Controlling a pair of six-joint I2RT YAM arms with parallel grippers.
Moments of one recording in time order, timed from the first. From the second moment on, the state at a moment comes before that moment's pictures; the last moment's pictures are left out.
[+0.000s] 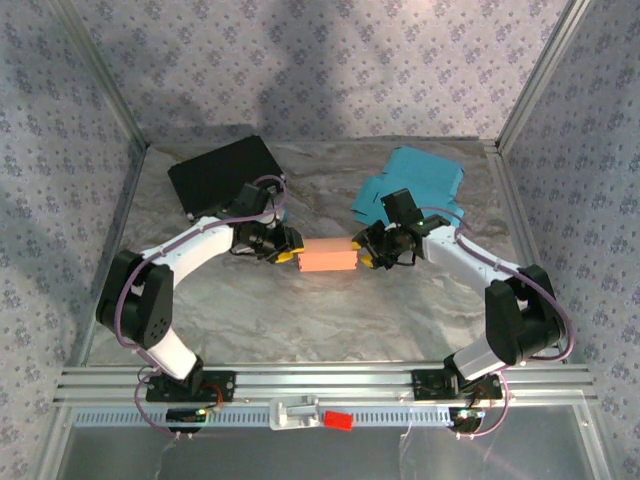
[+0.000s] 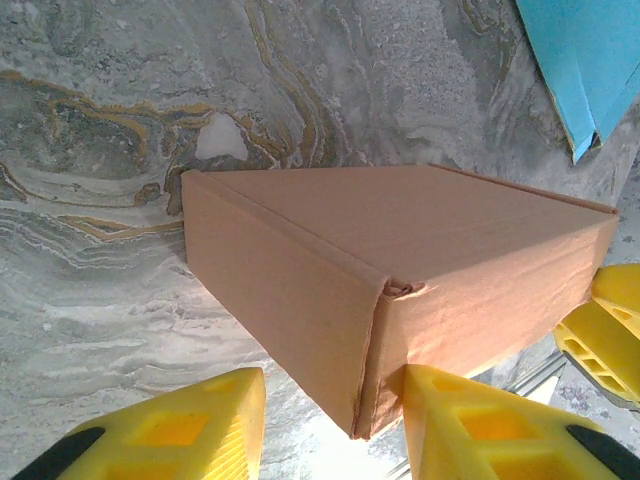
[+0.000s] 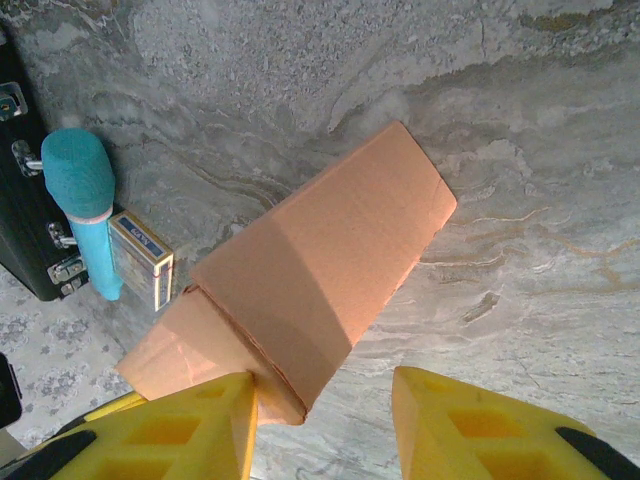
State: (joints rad) left arm -0.47 1.62 1.09 -0.55 0.52 -0.78; right arm 0.44 1.50 0.99 -0.52 -0.40 1.29
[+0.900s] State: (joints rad) left arm -0.57 1.43 0.96 -0.67 0.46 -0.78; right arm 0.44 1.38 0.87 -0.70 -0.33 0.85
